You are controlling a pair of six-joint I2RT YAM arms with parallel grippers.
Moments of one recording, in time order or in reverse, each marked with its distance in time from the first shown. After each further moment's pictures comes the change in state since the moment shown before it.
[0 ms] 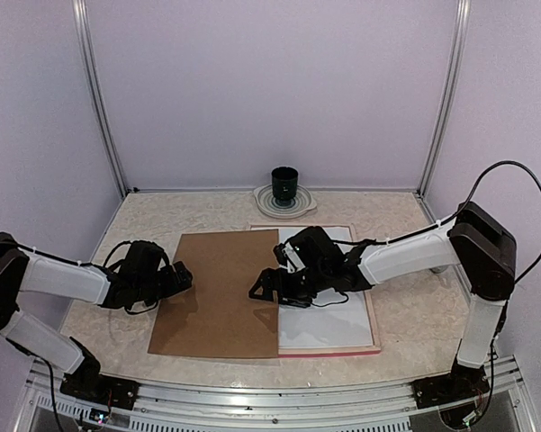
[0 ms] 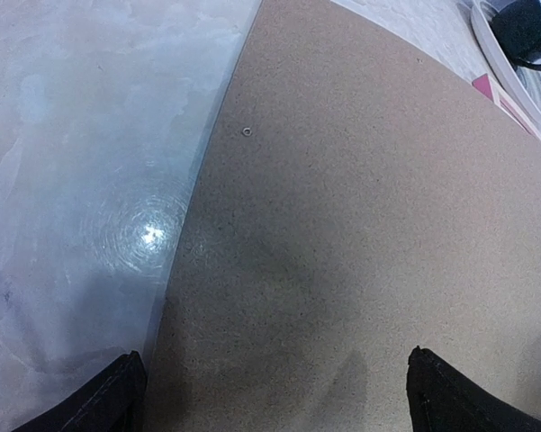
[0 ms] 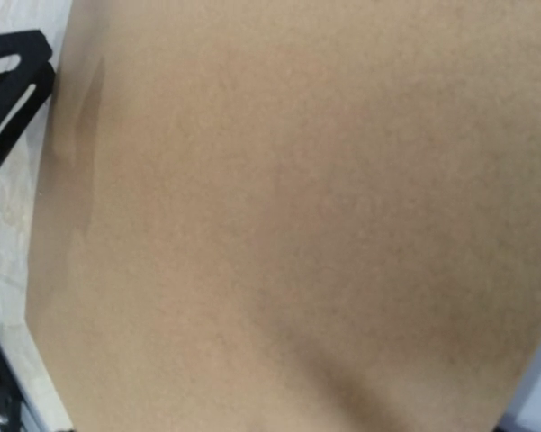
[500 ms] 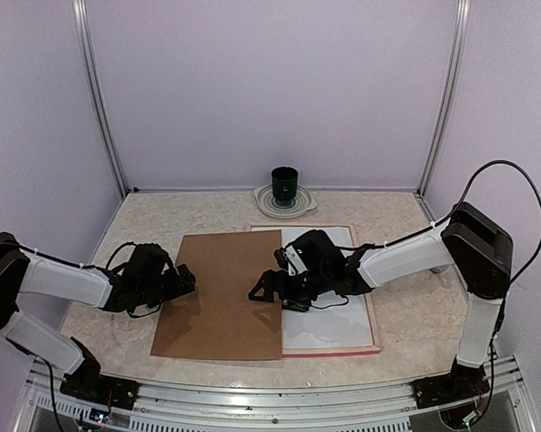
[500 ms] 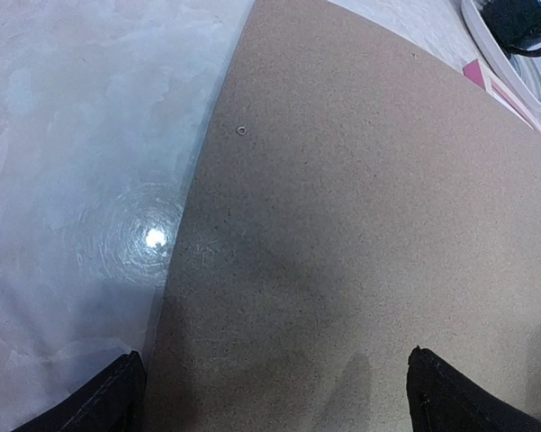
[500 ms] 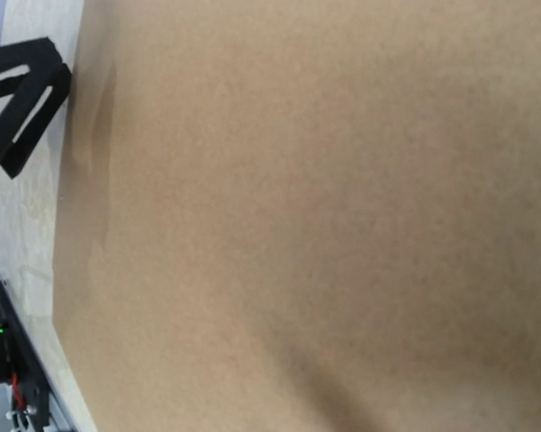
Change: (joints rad) left arm -0.052 -0.002 -0.008 0.006 -0.034 -0.011; right arm -0.018 0.025 -0.036 0.090 -0.080 0.056
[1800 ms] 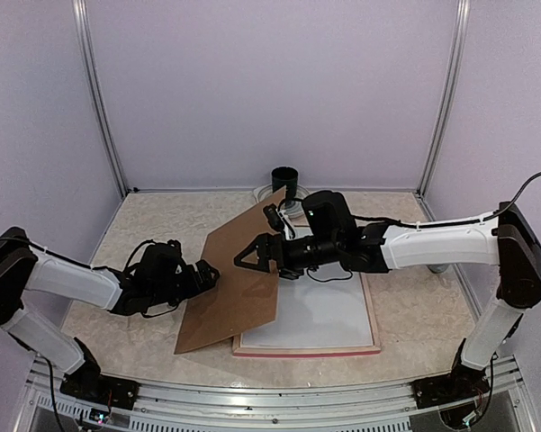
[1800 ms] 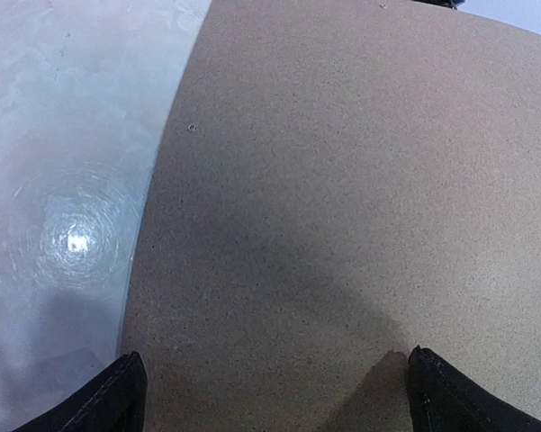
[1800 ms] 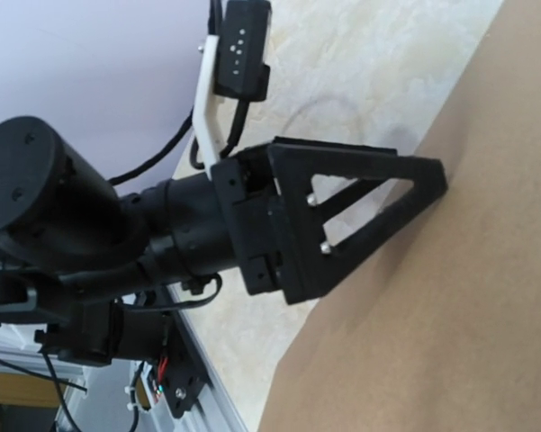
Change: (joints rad) left arm -0.124 0.056 0.040 0.149 0.065 -0.082; right arm 0.025 -0.195 0.111 -0.037 -0.063 -0.092
